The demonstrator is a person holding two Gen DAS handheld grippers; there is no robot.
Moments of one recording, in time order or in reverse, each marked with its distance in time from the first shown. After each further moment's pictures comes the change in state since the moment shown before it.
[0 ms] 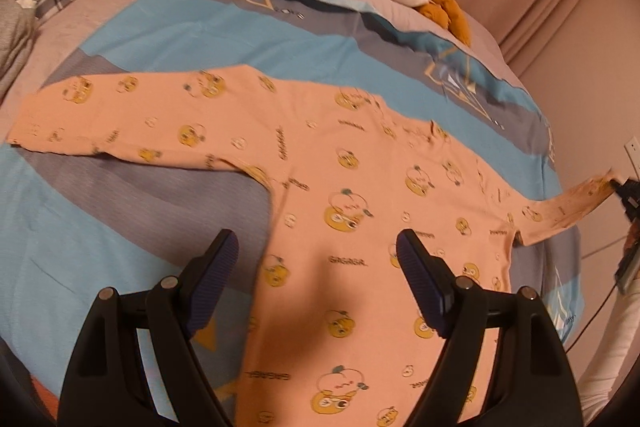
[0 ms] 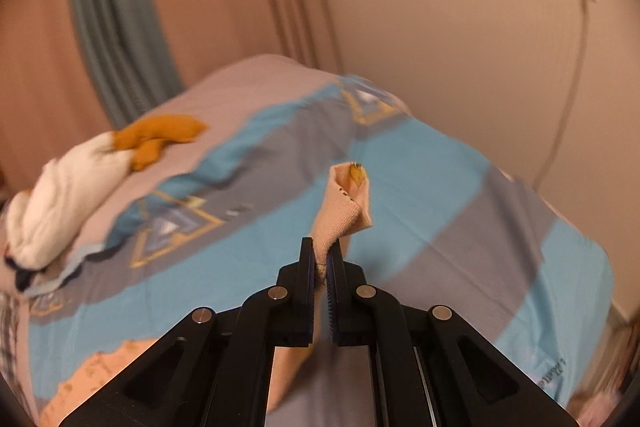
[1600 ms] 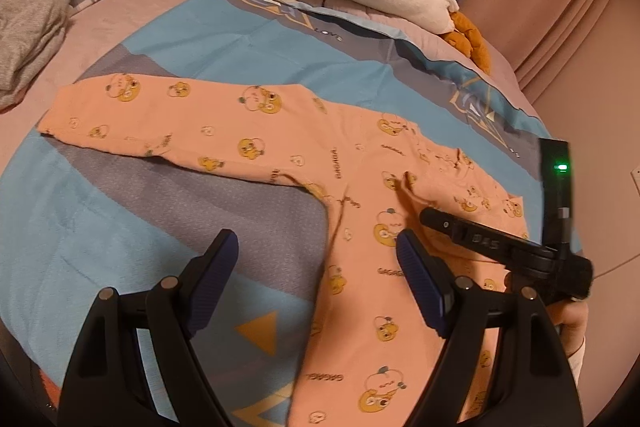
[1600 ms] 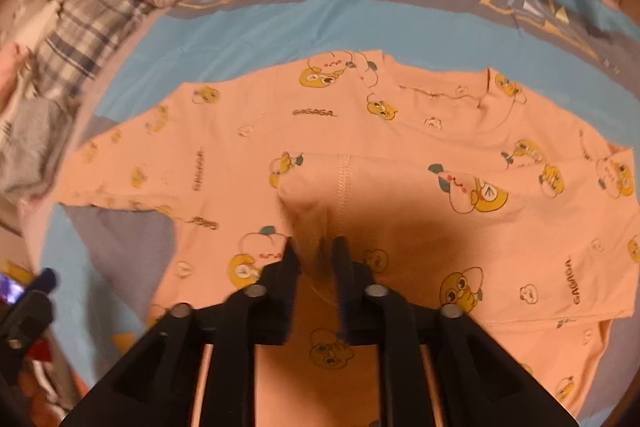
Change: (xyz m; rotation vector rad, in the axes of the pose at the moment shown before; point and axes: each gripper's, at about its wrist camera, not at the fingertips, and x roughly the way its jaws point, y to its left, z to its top) left arm -0.016 0.041 0.002 -0.064 -0.052 0.008; right arm 0.030 0.294 -0.259 -0.588 0.588 0.505
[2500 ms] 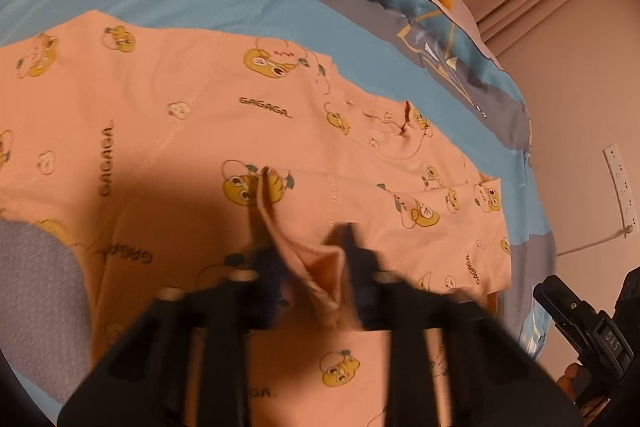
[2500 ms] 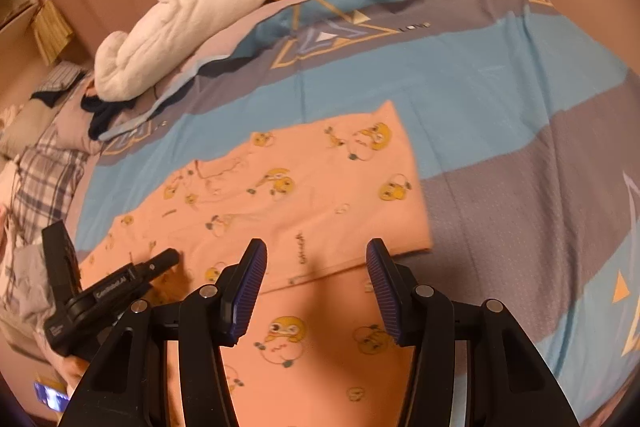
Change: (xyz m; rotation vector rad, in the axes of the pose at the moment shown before) left arm 0.152 -0.089 0.018 0.023 0.217 -0.210; right arm -0.118 -0.146 -0.058 0.404 -0.265 -0.134
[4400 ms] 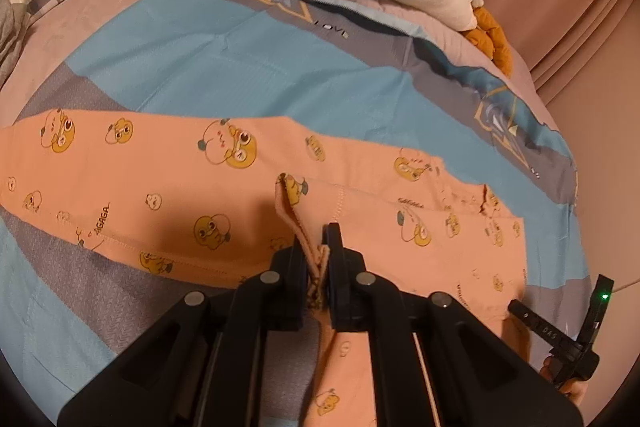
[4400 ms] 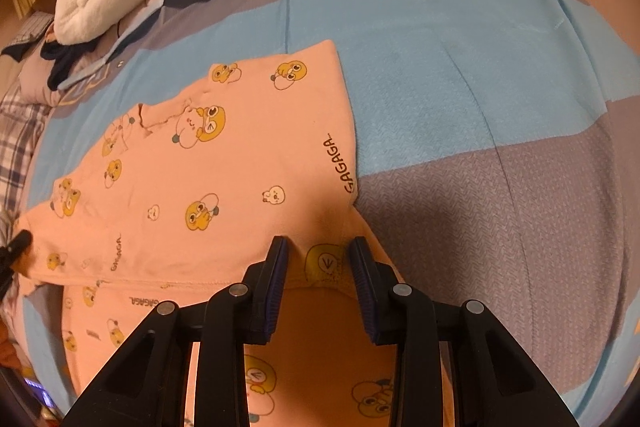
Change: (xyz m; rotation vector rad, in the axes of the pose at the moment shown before) left arm -0.094 0.075 0.032 -0.053 -0.160 0.230; right arm 0.078 0.006 -0.003 -0.081 0.184 -0.100
